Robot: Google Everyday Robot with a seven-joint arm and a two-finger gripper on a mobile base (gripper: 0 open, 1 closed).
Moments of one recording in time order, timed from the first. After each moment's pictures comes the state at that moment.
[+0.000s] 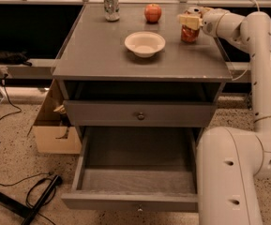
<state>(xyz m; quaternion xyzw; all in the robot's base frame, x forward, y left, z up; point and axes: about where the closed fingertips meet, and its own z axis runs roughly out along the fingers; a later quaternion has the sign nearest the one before) 0.917 -0.213 0.909 -0.27 0.68 0.19 0.65</state>
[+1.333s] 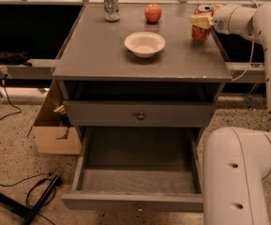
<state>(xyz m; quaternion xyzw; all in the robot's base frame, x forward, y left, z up) 0.904 -0.244 0.915 -0.31 0.70 0.11 0.63</state>
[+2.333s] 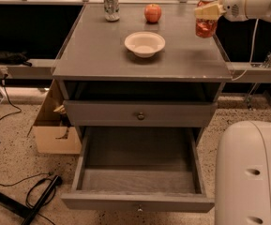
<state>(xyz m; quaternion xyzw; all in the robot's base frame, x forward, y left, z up) 0.830 -0.232 0.964 -0.36 0.73 0.16 0.56</state>
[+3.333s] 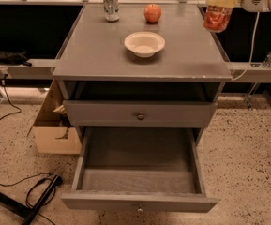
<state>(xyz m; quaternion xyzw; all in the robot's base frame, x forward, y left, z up) 0.763 -0.238 1.022 -0.27 0.75 0.21 0.56</state>
